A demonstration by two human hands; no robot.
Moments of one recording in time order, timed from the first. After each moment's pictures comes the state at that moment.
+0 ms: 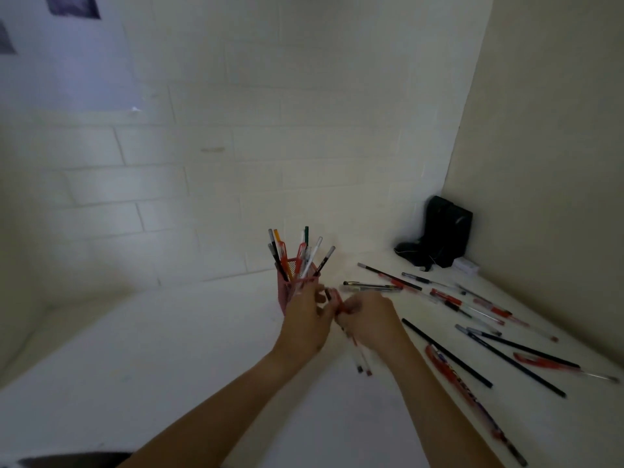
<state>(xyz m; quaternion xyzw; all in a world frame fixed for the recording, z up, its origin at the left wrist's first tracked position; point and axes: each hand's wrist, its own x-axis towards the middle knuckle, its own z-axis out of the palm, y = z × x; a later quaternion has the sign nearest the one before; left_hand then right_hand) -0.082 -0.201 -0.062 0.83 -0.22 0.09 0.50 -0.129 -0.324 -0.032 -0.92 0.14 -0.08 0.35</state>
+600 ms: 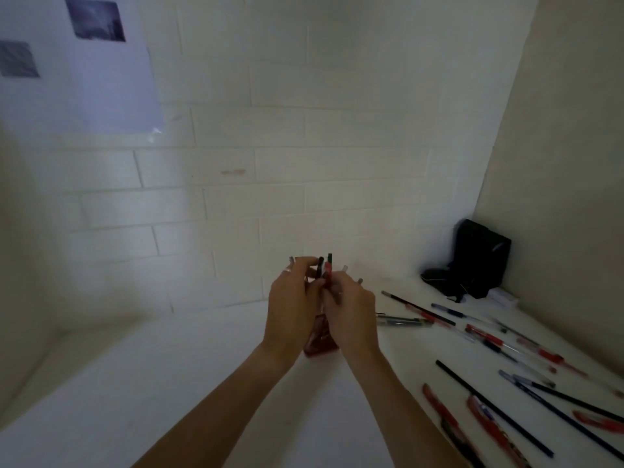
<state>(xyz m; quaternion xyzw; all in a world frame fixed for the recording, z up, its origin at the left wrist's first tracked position) -0.013 -0.167 -0.011 0.80 -0.23 0.27 0.48 -0.045 -0.269 -0.021 -0.84 0.02 -0.34 0.42</state>
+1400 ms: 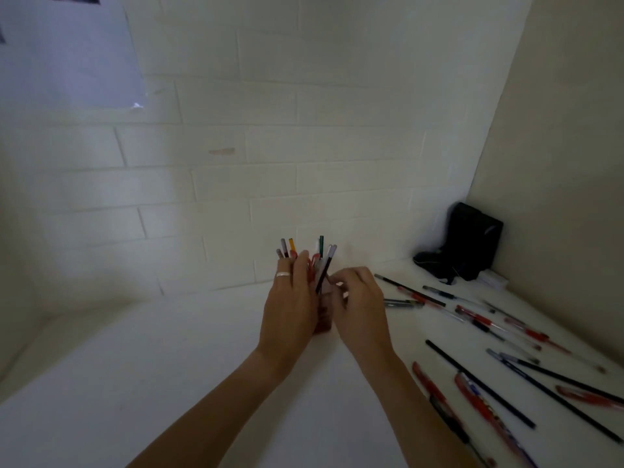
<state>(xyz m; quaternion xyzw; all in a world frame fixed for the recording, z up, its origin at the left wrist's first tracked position) -0.047 -0.175 -0.036 0.84 -0.22 0.26 0.42 -0.065 -0.292 -0.043 -0.87 0.00 -0.39 0.30</state>
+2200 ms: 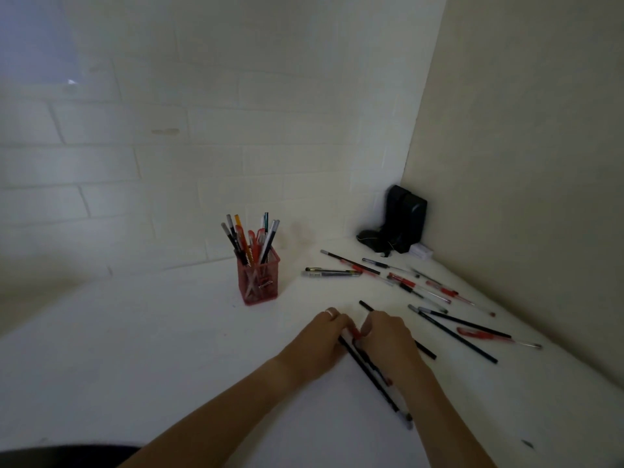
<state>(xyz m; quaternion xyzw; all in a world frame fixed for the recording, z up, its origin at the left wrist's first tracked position) -0.113 -0.260 -0.119 0.82 -0.50 0.06 0.29 -0.195 -0.391 -0.071 -0.94 0.25 -0.04 0.21</state>
